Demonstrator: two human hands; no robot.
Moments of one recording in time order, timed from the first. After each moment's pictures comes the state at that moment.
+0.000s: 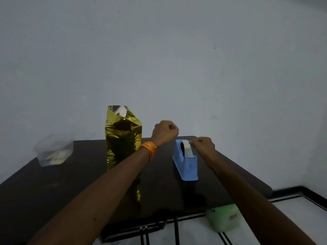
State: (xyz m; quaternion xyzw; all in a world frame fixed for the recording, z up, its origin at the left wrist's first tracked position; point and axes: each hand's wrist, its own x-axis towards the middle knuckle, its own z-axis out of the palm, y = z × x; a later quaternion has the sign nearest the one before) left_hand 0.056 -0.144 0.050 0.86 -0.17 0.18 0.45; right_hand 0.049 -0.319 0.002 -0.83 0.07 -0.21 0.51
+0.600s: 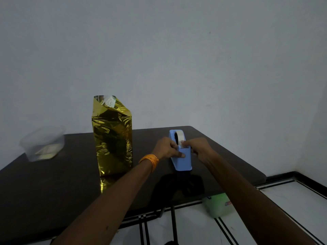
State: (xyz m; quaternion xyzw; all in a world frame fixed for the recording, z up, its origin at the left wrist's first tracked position) left_hand 0.067 -0.176 -0.028 0.91 -0.20 0.02 0.37; right_hand 0.050 -0.327 -0.021 -0.77 0.14 -0.09 0.62
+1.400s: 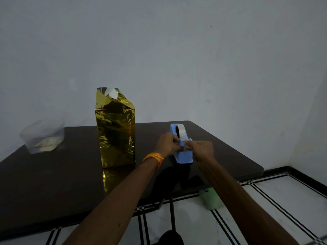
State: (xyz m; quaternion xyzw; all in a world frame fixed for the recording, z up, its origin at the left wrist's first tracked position) left_hand 0.063 -0.177 -0.045 0.89 -0.21 0.09 0.39; right_hand 0.013 -0.312 -0.055 -0.73 0.14 -0.20 0.64
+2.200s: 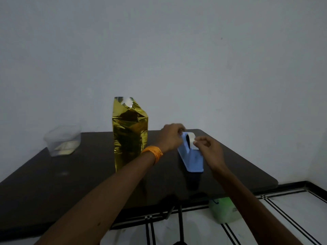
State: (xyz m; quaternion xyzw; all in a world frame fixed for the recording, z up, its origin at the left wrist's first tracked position) left_hand 0.044 -0.143 0.015 0.88 -0.25 0.23 0.33; right_hand -0.008 -0.308 -0.030 -0.78 -0.02 -0.27 0.56
